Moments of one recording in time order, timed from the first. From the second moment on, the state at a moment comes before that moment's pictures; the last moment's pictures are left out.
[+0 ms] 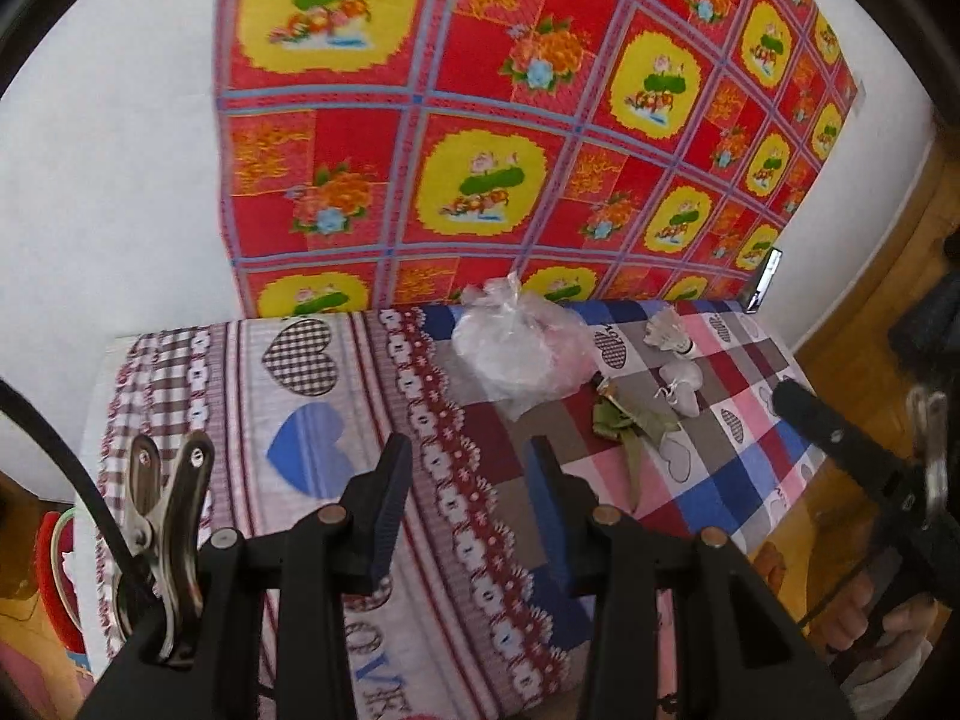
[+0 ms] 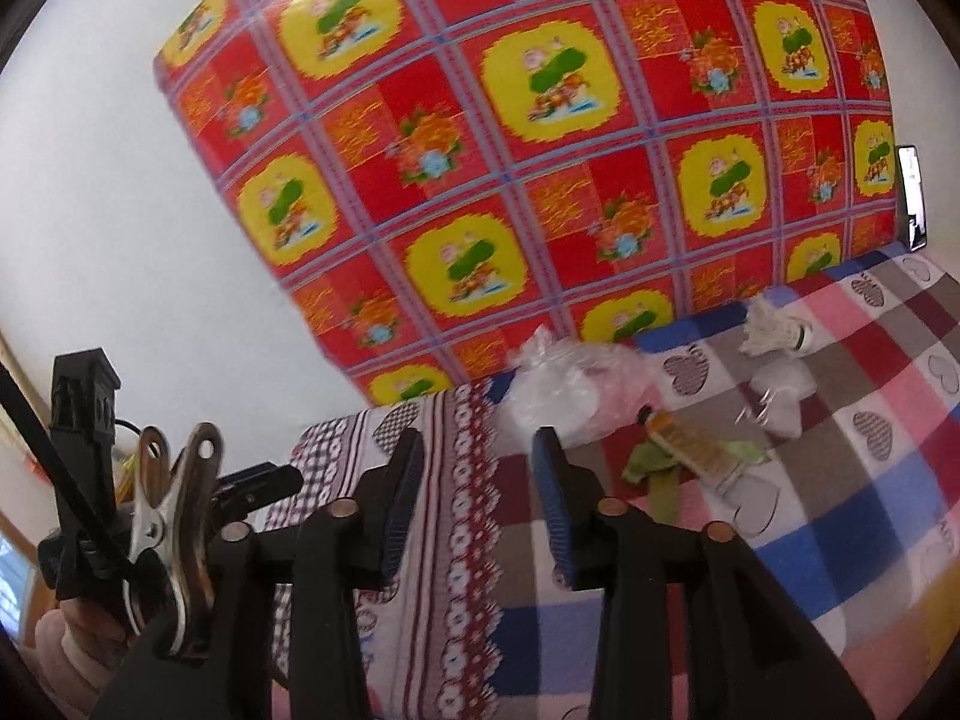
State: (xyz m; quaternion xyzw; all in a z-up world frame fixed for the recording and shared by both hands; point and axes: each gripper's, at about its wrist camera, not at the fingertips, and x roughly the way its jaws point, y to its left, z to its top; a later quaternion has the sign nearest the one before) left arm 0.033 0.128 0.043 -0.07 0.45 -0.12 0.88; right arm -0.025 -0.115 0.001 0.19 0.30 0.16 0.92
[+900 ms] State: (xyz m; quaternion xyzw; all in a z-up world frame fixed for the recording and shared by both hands) left arm 0.162 0.047 -0.035 -0.13 0.51 -0.02 0.85; right arm 0.164 -0.198 -0.073 0.19 0.39 0.22 0.87
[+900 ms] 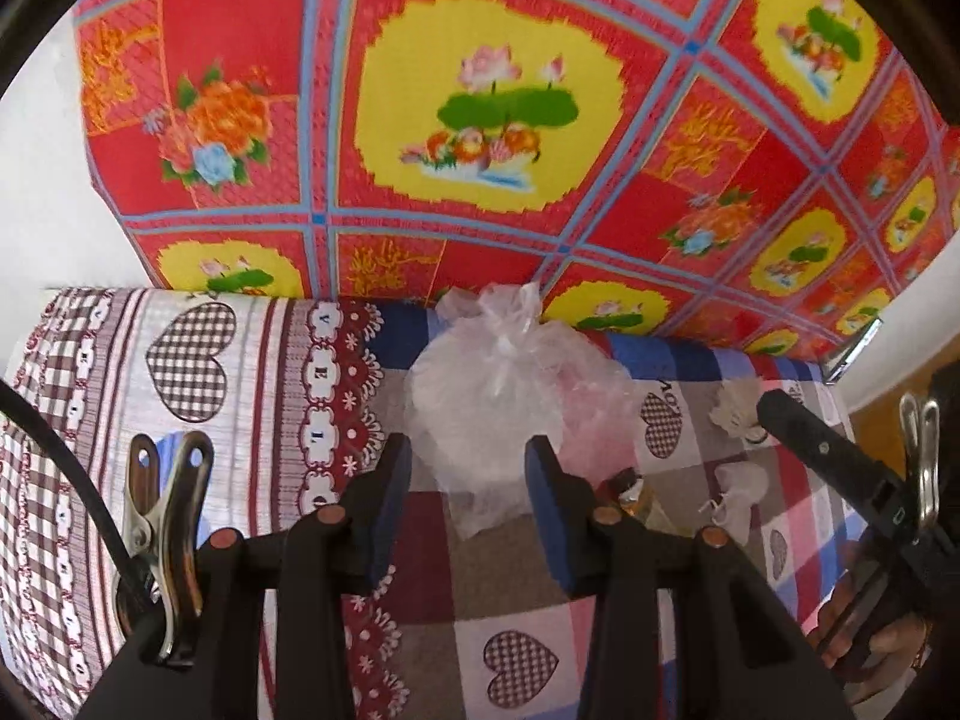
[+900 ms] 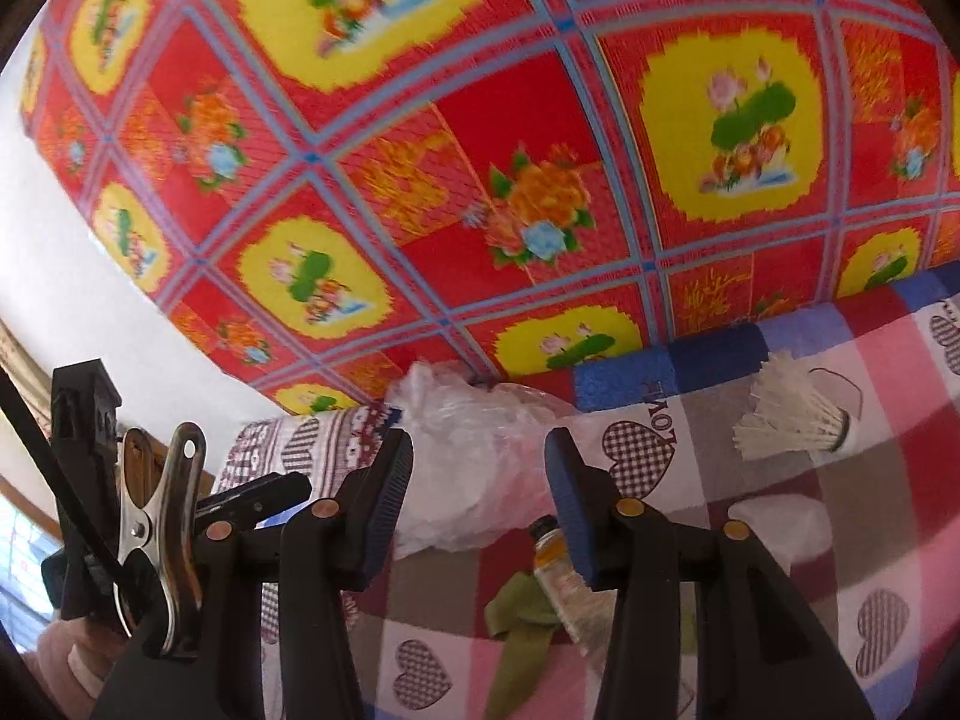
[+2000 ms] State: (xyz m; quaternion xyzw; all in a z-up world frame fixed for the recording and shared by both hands) left arm 0.209 0.046 -0.120 -0.18 0.54 0.01 0.82; right arm 0.263 -0.128 -0.159 0.08 0.51 0.30 0.80
